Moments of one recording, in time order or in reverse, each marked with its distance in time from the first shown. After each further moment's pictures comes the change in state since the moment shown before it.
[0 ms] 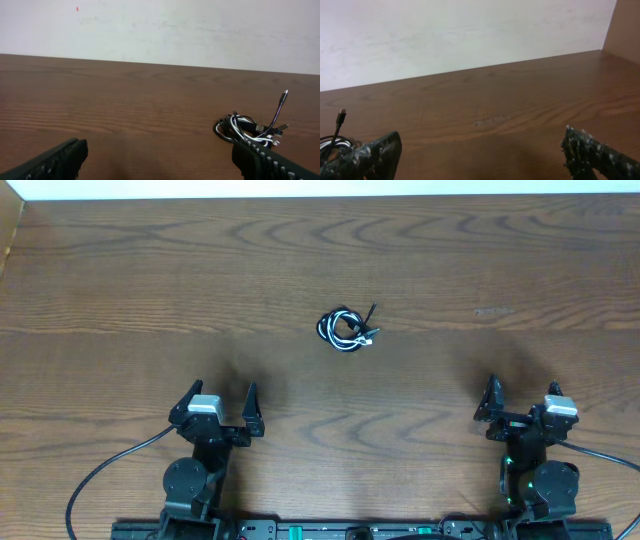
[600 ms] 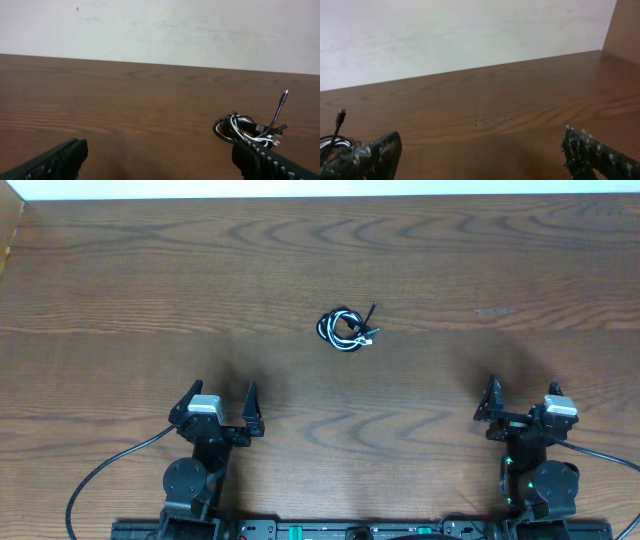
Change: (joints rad) left arm 0.000 0.000 0.000 0.000 -0.001 0.000; right arm 0.000 0.000 0.000 0.000 0.000 -0.002
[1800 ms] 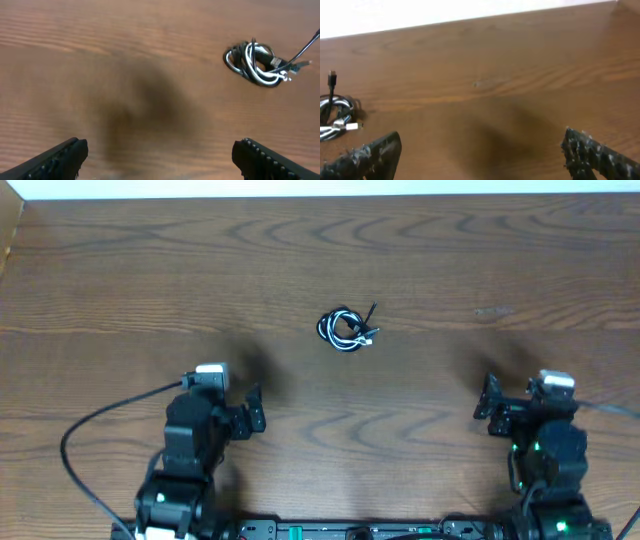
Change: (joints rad) left arm 0.000 0.599 0.420 -0.375 0.032 -0.076; right arm 0.000 0.398 0.304 -0.252 -0.033 0.027
